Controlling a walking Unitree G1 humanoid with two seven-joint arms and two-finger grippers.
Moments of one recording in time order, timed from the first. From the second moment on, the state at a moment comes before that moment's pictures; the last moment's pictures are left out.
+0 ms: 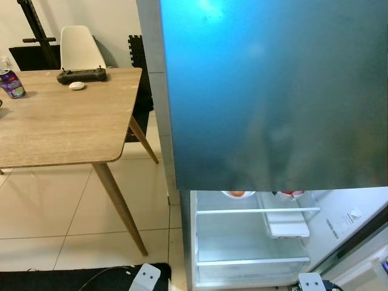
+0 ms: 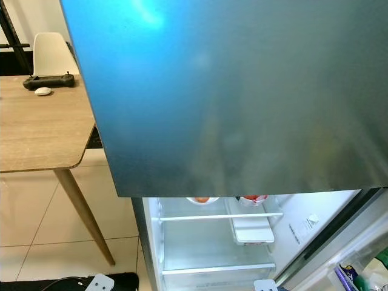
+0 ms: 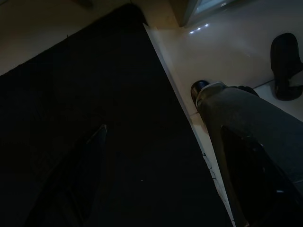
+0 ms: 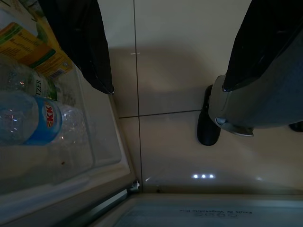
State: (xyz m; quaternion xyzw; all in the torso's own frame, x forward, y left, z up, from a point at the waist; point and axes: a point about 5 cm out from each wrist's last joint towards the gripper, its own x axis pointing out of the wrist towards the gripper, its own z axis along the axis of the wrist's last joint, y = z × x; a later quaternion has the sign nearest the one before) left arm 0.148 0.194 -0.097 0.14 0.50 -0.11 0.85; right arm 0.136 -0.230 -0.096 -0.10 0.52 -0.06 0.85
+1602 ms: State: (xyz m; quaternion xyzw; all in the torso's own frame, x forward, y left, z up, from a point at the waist) left arm 0.143 0.194 -0.099 0.14 0.51 -0.11 0.84; right arm 0.134 -0.231 -0.096 -0.11 0.52 -0.05 0.85
